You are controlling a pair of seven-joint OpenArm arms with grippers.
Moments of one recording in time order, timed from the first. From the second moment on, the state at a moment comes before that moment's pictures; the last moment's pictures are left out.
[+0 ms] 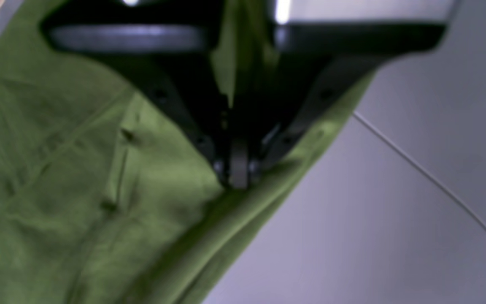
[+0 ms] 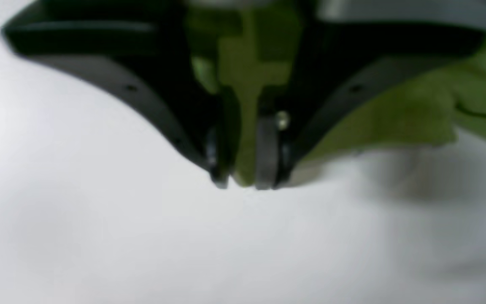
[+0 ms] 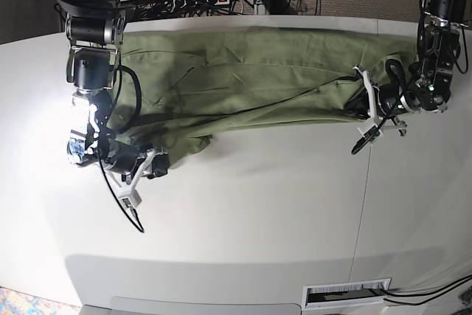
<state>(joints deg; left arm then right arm) 0.2 -32.3 8.4 81.8 -27.5 -43.9 35.8 26.4 16.3 5.2 52.3 21.4 39.7 -49.2</state>
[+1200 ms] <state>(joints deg) 0.2 -32.3 8.4 81.8 -27.4 -43.9 35.6 25.1 29.0 4.9 60.5 79.3 39.7 -78.8</state>
